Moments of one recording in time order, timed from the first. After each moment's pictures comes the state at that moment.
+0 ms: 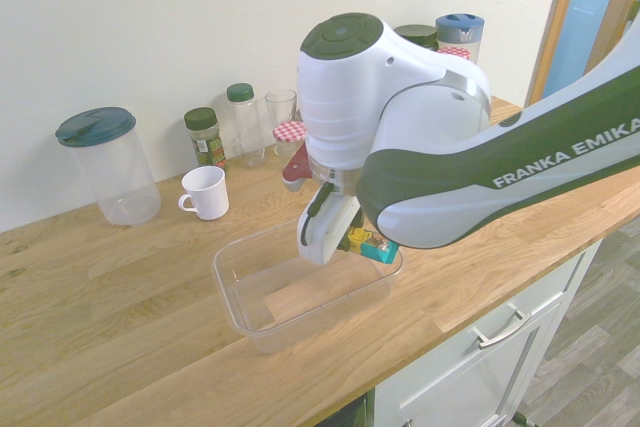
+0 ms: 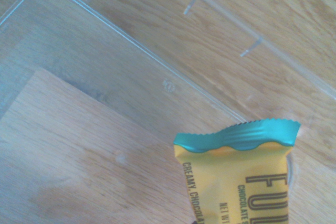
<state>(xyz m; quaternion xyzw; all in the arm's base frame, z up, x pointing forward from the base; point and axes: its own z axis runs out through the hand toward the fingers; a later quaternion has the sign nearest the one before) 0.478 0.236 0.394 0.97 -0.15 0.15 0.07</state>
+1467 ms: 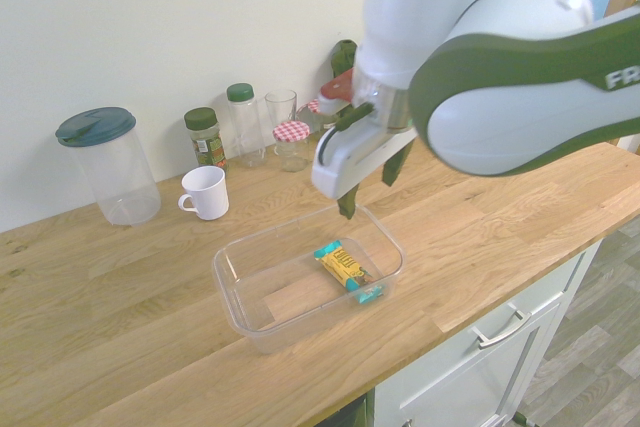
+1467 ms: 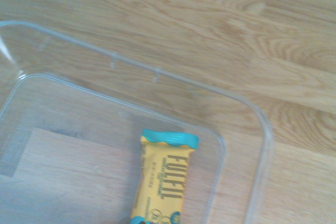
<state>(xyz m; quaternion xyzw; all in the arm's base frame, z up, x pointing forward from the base) 0.436 0.170 0.490 0.94 -0.31 0.17 -0.02</state>
